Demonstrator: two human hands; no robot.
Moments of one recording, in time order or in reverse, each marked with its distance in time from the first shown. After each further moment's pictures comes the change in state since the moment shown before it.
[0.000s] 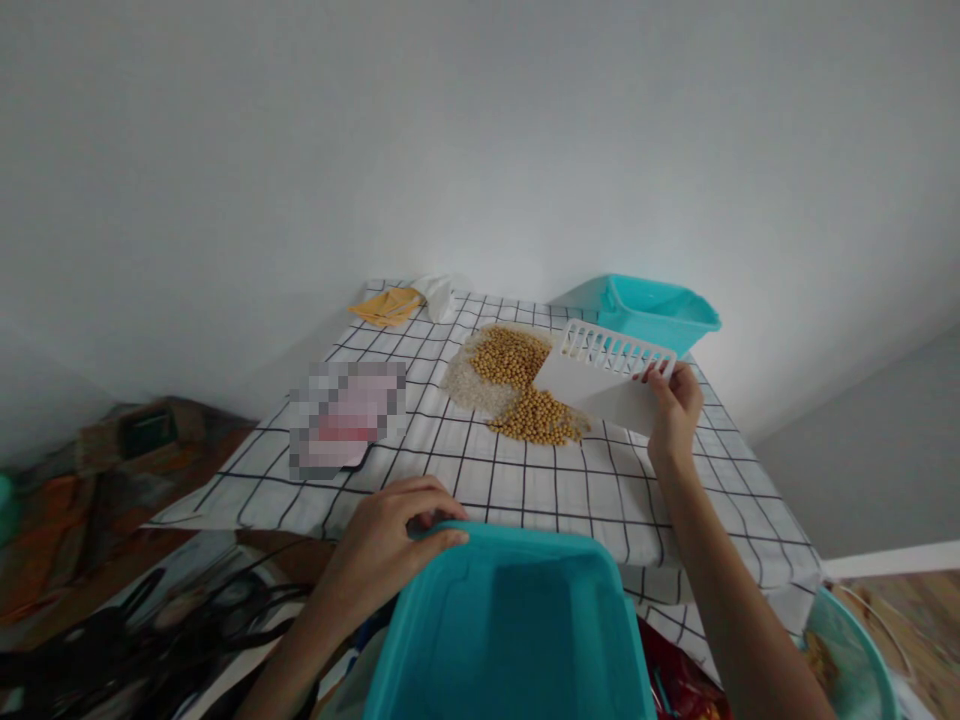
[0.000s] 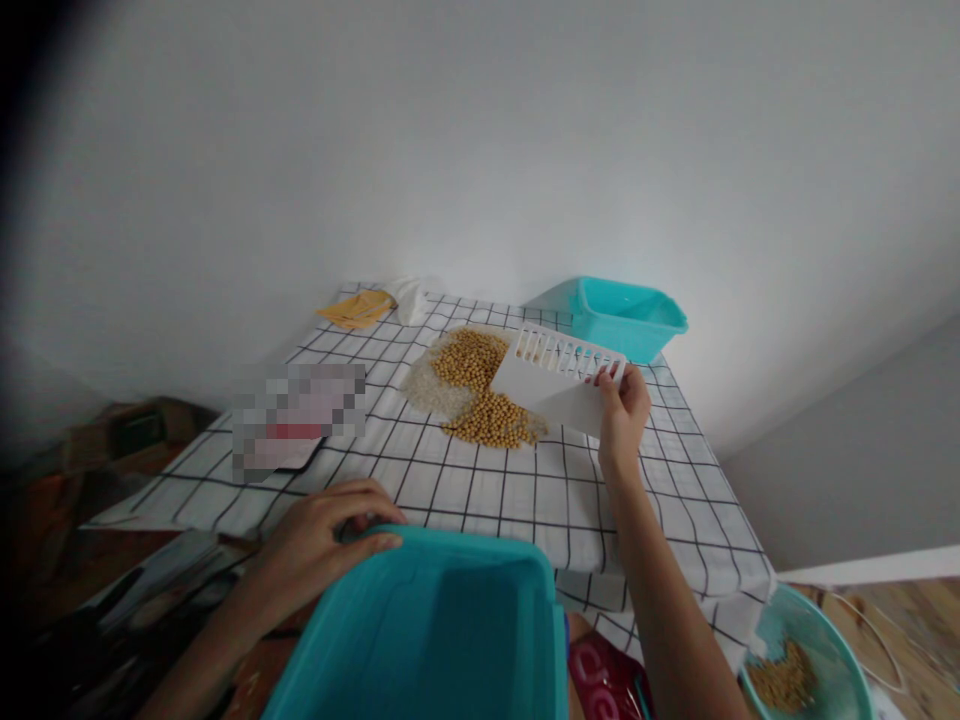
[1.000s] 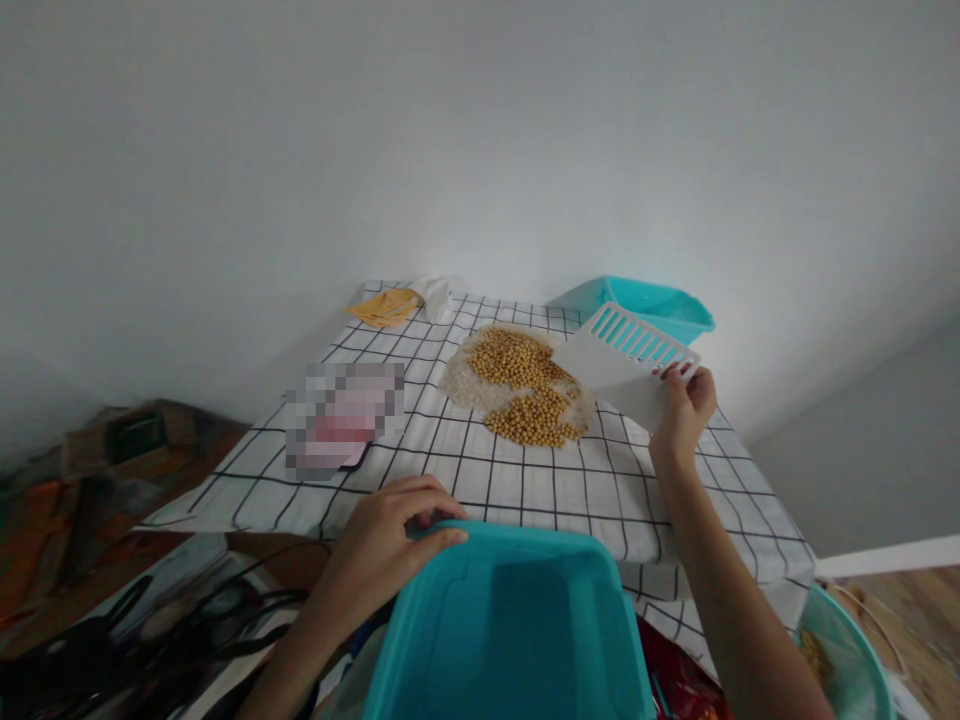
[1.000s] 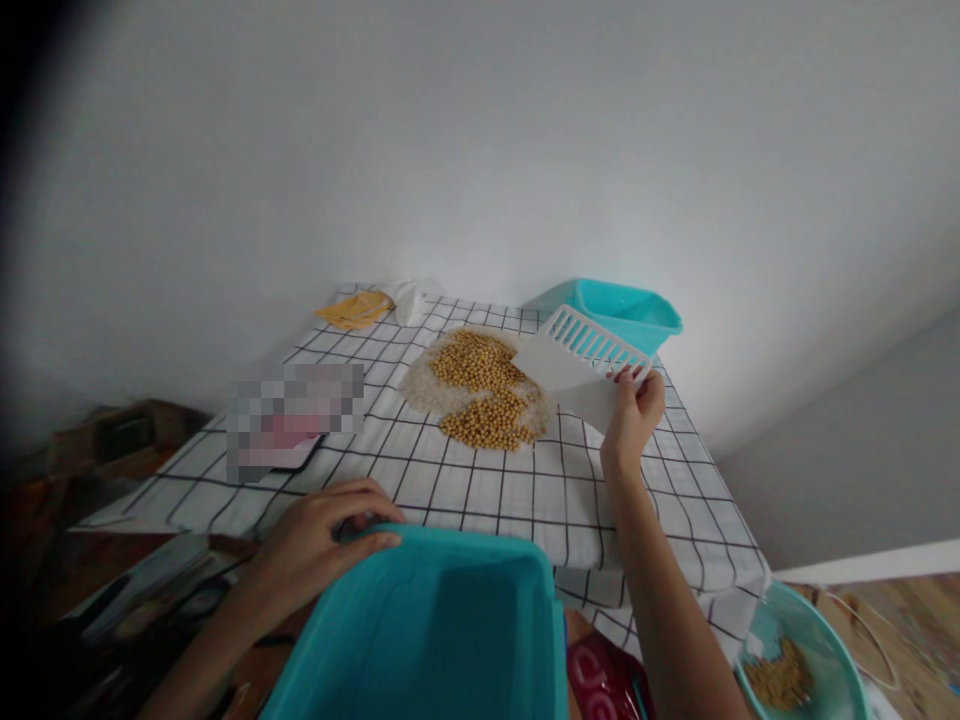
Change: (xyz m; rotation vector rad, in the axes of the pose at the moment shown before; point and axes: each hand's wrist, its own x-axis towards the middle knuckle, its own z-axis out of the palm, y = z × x) left_hand -0.001 -0.001 0.001 -0.015 0.021 -0.005; right_hand 0.006 0.007 -0.009 -0.064 0.194 -0.112
